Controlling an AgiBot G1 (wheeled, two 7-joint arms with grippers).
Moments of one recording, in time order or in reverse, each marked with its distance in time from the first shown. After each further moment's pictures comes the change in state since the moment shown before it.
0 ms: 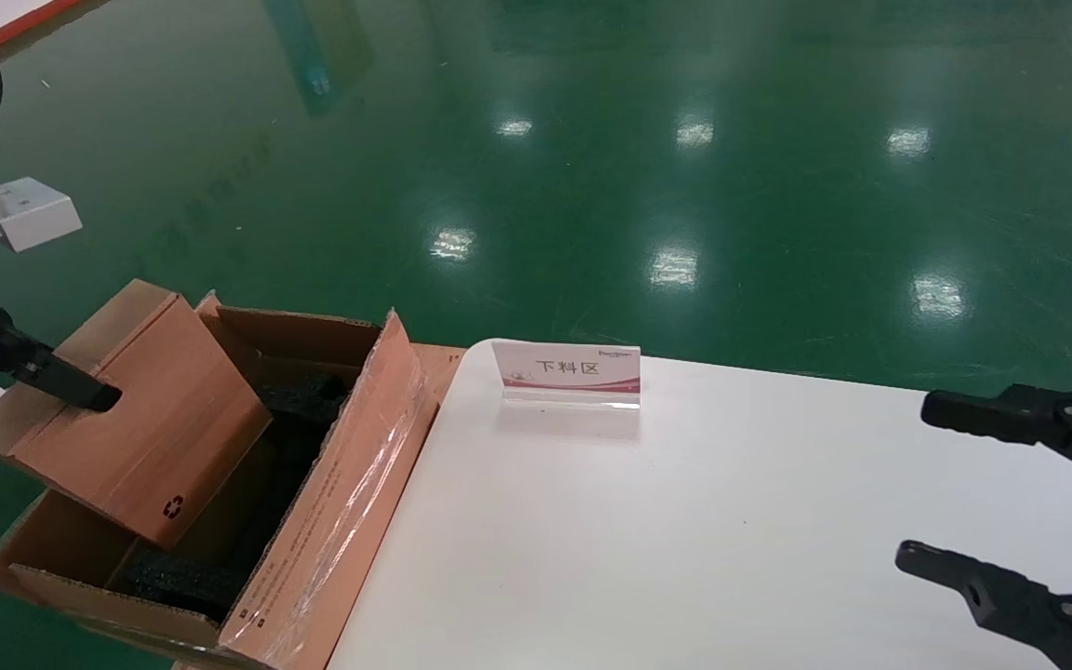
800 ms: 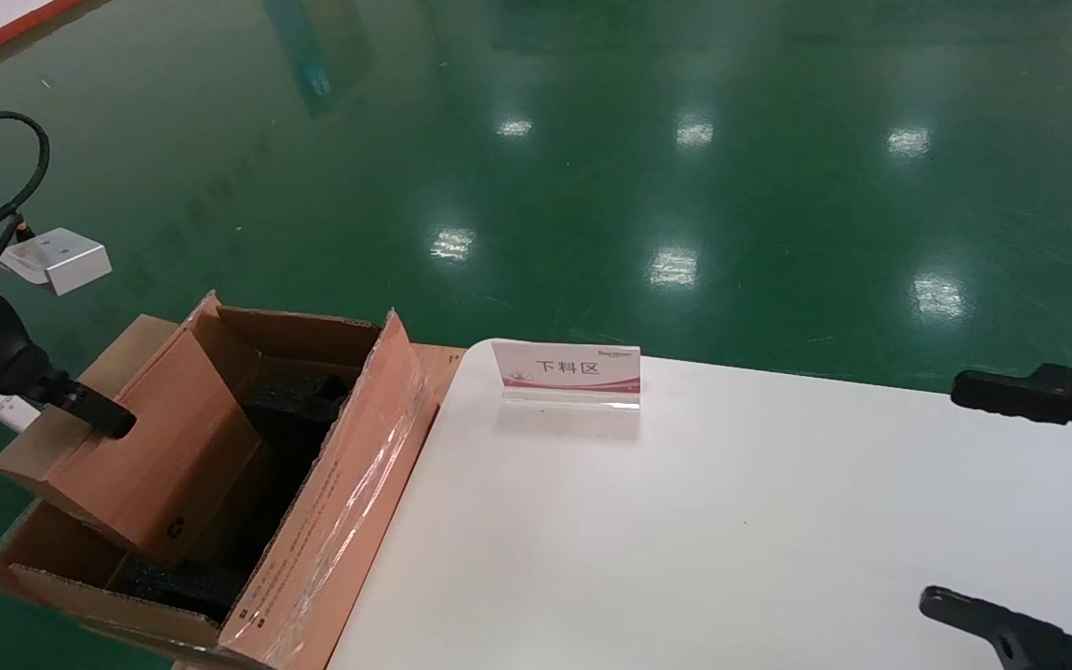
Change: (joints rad) left arm 0.118 -0.012 0.040 -0.026 0.036 -0.125 -0.117; right arm 0.000 0.001 -0.001 0.000 0.001 0.001 -0.001
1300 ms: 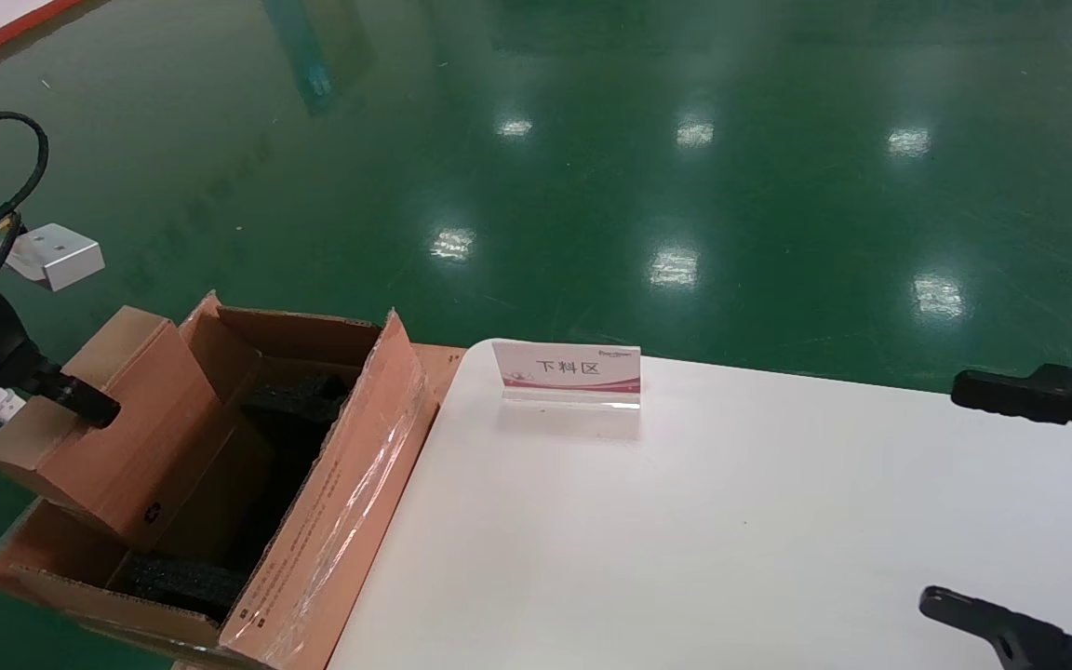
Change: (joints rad) left arm 0.017 0.008 0.022 -0.037 0.072 -0.056 -0.071; right arm 0.000 0.000 -0.001 0.000 0.001 0.000 0.000
